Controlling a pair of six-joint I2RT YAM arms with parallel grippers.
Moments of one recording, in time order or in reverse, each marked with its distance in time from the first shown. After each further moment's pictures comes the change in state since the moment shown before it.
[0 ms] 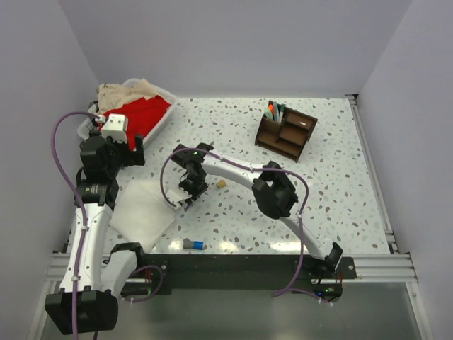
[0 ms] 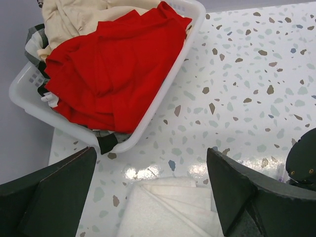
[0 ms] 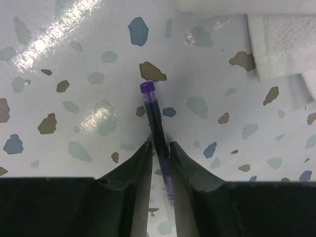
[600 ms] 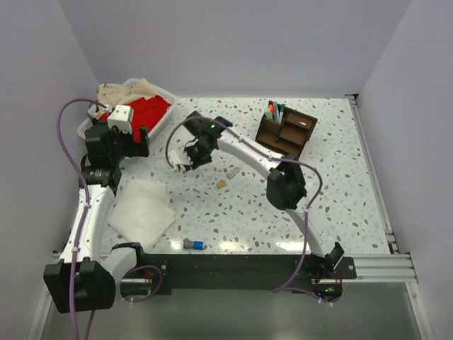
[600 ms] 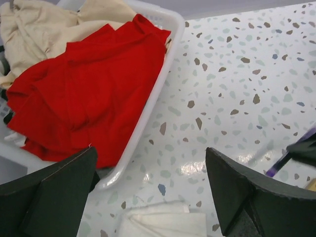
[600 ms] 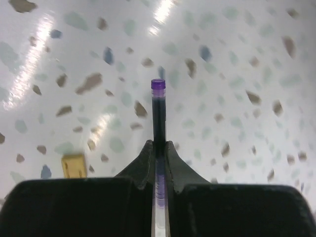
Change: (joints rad) left arm 0.000 0.173 0.039 0.112 0.089 0.003; right arm -0.142 -0.043 0.182 0.030 0.011 0.229
